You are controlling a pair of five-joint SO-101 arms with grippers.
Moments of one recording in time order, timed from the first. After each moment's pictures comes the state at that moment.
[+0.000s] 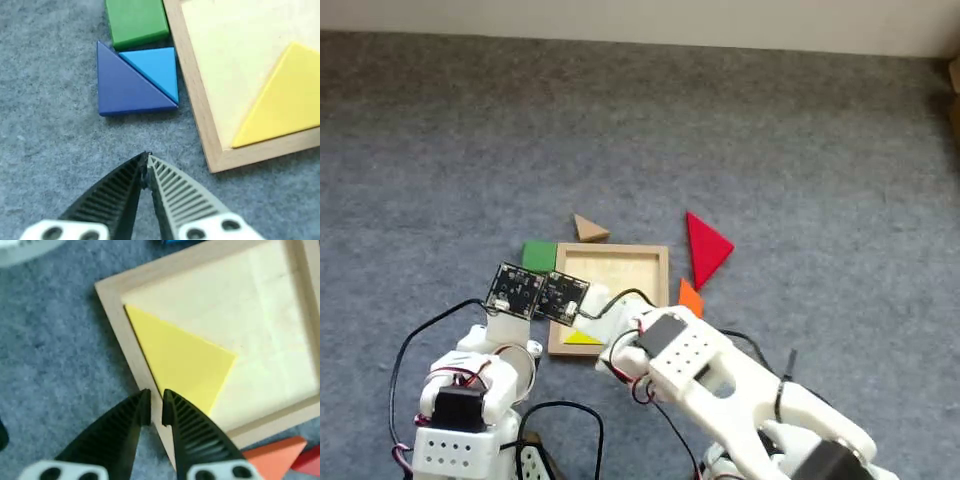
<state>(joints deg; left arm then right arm) -2.2 -102.0 96.0 75.6 -6.2 -51.7 -29.6 59.0 42.9 26.4</state>
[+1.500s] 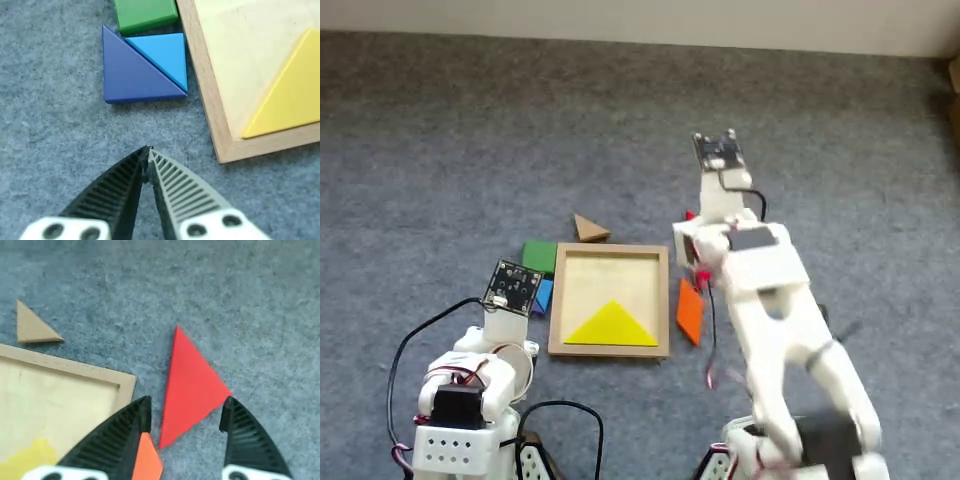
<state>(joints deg) -2.2 -102.0 96.0 75.9 -6.1 -18.2 -12.3 33.2 48.0 2.6</state>
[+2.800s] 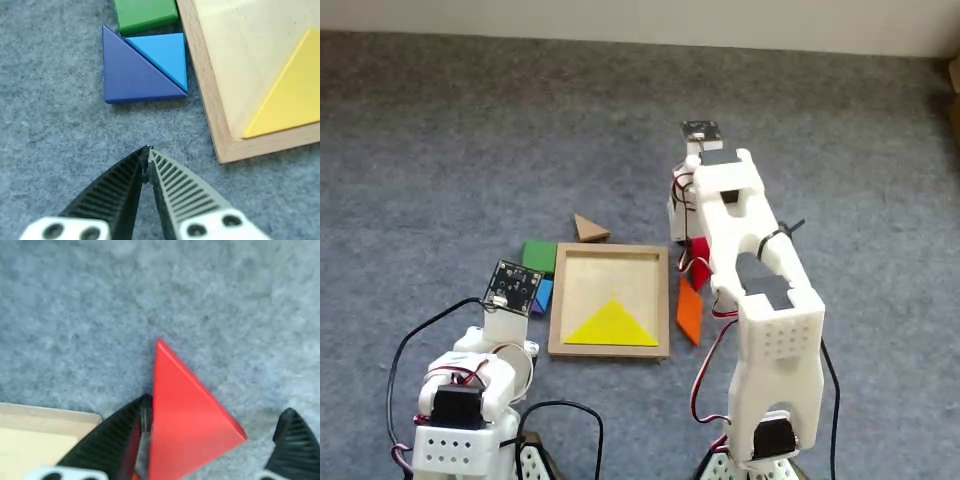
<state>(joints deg) -2.2 -102.0 96.0 75.9 -6.1 -16.4 34.2 -12.5 73.2 -0.5</state>
